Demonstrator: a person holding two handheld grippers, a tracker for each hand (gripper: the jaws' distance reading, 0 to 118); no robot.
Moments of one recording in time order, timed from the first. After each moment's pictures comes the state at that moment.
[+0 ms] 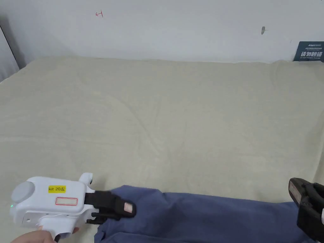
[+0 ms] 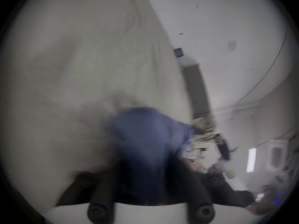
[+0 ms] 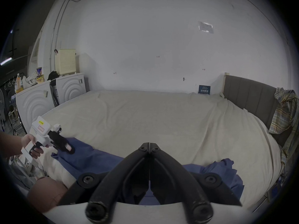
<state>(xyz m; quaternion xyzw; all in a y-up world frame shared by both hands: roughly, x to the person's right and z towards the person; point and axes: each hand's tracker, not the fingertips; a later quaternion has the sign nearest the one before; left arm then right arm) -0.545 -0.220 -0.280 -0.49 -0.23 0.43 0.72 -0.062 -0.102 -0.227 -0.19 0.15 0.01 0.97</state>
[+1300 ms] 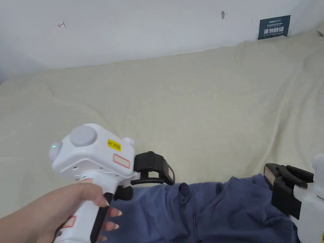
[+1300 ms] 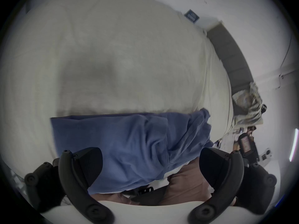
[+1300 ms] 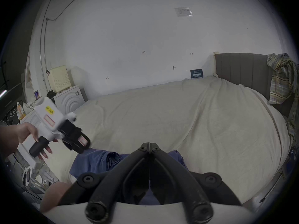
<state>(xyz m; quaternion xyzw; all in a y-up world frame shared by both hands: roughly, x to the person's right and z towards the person) -0.363 -0.104 -0.336 -0.59 -0.15 0.22 0.76 0.010 -0.108 -0.221 -0.22 0.14 -0.09 0.96</state>
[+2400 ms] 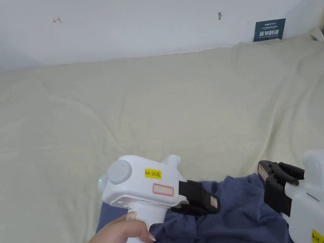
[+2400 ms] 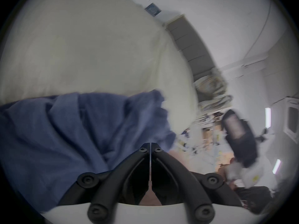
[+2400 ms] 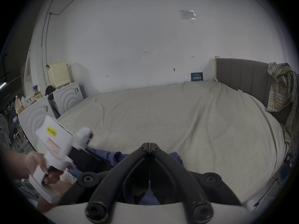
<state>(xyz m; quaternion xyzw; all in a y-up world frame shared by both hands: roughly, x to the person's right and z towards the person) -0.283 -0.161 -0.321 -0.52 -0.36 0.31 0.71 -0.001 -0.097 -0.216 -0.22 0.14 -0.06 0.96</state>
